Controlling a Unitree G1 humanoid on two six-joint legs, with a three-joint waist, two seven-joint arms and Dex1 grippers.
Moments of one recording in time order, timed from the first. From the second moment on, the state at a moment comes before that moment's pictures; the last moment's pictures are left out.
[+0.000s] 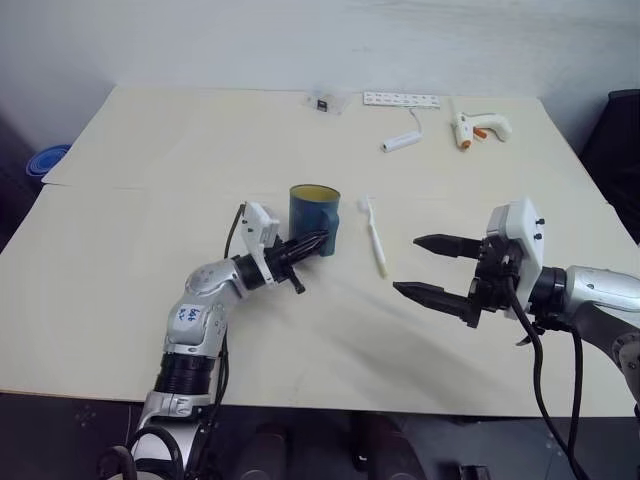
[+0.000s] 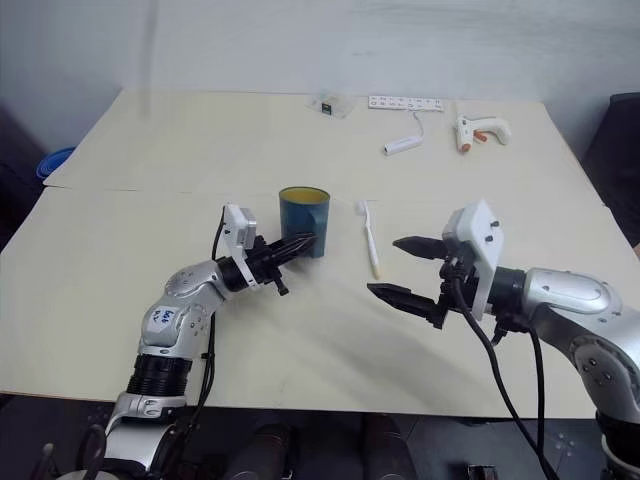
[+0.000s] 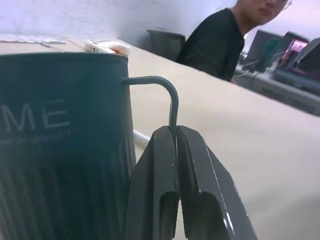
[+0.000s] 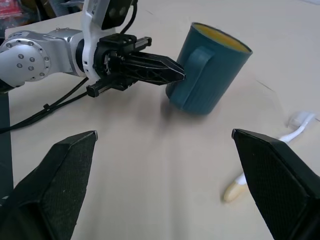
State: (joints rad) left arm -0.48 0.24 0.02 0.07 -0.33 0.31 -0.76; right arm -0.27 -0.88 -0.20 -0.58 0.92 0.82 0.70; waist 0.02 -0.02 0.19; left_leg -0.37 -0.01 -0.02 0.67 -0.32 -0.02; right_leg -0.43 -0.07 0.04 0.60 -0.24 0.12
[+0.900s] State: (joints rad) left arm 0.08 0.94 0.49 -0.61 -0.74 0.77 -0.99; right arm -0.69 -0.53 0.16 -0.09 0.46 0.88 0.46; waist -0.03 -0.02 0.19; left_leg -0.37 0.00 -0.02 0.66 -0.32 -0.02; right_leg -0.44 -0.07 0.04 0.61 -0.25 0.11
